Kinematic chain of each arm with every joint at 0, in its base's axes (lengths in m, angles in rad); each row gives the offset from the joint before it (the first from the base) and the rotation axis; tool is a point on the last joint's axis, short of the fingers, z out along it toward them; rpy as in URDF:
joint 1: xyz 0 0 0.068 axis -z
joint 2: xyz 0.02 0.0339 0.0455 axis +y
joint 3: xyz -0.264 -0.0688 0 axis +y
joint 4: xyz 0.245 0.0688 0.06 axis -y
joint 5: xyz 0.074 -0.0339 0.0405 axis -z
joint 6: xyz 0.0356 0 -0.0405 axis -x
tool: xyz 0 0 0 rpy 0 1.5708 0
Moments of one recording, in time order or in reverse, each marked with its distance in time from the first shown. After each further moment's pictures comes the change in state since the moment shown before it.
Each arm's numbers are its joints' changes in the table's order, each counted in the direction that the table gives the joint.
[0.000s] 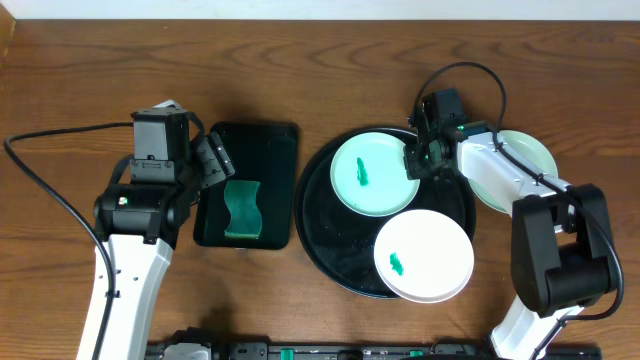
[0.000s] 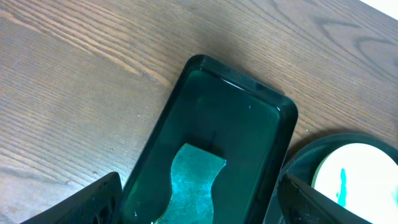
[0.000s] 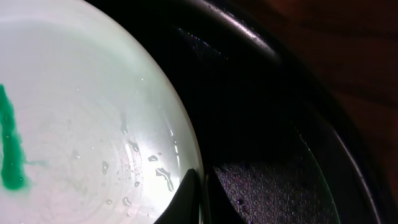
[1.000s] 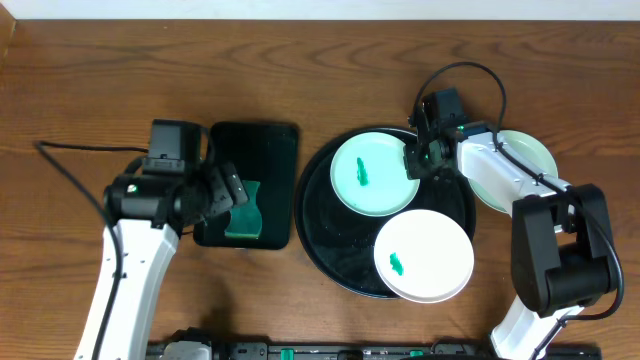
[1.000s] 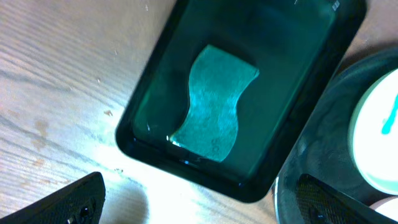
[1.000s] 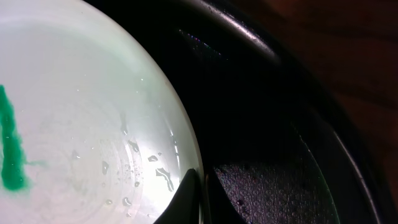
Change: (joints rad) left arm 0.016 0.069 0.013 -0.269 0.083 0.038; right arm 0.000 0.000 0.000 0.002 0.000 0.000
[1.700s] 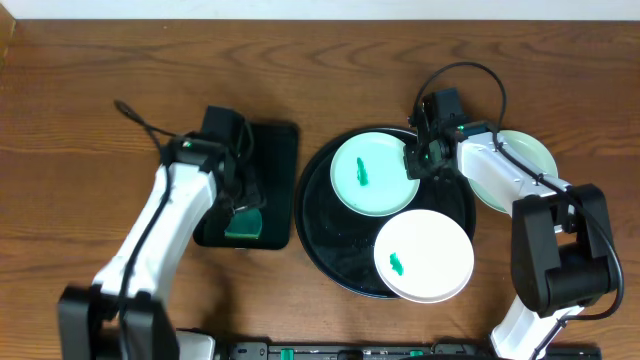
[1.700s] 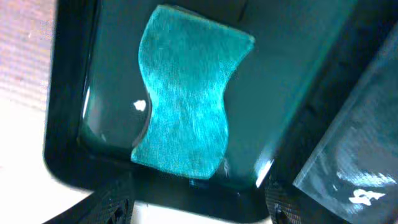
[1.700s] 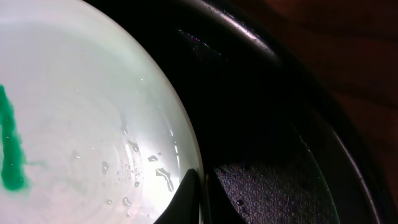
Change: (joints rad) left arm 0.093 0.318 -0.014 0.074 0.032 -0.045; right arm 0.000 0.000 0.000 0.000 0.000 0.000
